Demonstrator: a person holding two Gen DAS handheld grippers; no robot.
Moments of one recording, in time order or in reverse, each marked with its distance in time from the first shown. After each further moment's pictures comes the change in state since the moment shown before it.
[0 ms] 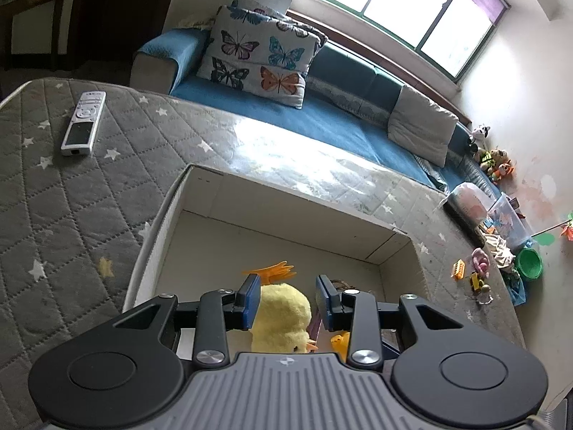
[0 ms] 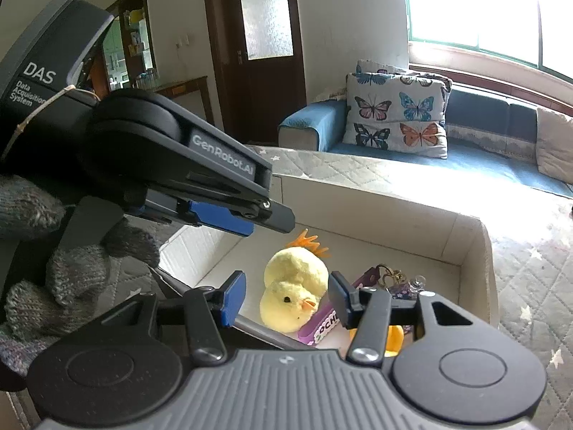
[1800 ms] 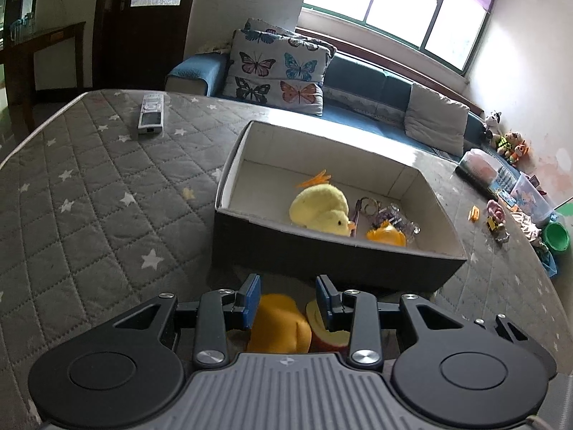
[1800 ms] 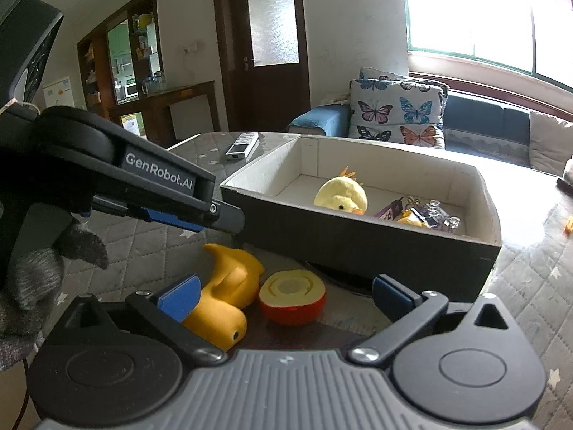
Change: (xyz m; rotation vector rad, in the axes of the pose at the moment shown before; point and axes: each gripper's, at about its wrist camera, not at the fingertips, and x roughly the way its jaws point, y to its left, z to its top) left arm -0.087 0.015 -0.114 0.096 -0.067 0.120; right arm -0.062 0.055 -0.087 -0.014 -0.033 -0.006
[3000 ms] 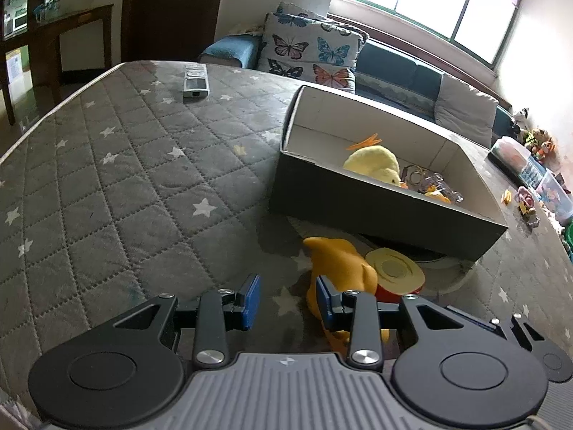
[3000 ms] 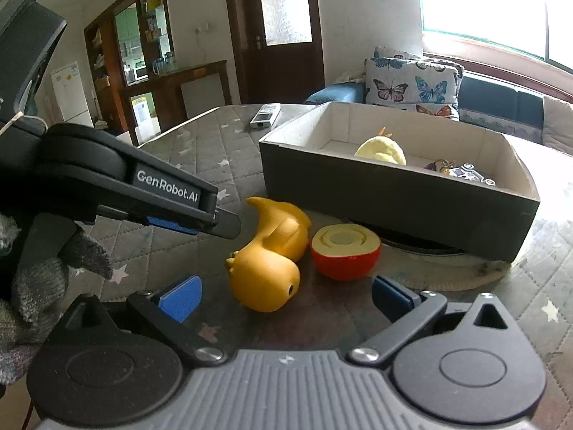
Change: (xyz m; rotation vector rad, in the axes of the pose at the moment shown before) left arm -0.001 0.035 -0.032 -0.047 0.043 0.087; right arm 0.007 0.027 -0.027 -0.002 0.068 0.037
